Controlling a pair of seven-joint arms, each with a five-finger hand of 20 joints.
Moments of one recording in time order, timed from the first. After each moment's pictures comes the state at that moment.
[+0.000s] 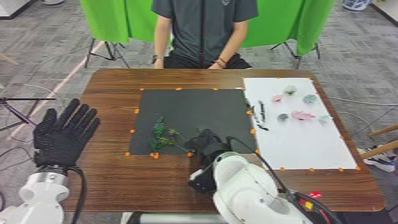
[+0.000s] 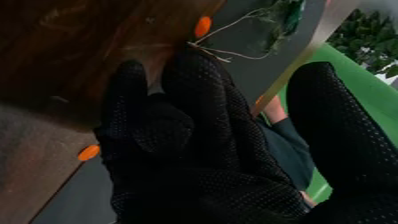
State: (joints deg) left arm 126.8 -54.4 -98.8 -123.7 1.7 13.7 18.4; right arm -86.9 -70.1 46.5 -118.3 -107.1 3.8 57.4
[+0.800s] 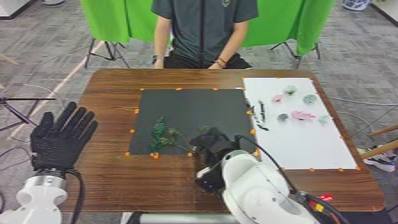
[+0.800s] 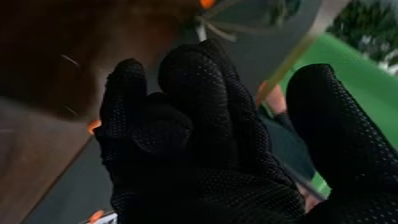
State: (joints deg) left arm 128.3 -55.0 -99.7 -123.9 1.0 13.7 18.8; right arm -89.4 -69.2 50.5 -120.6 -105.8 1.4 56.3
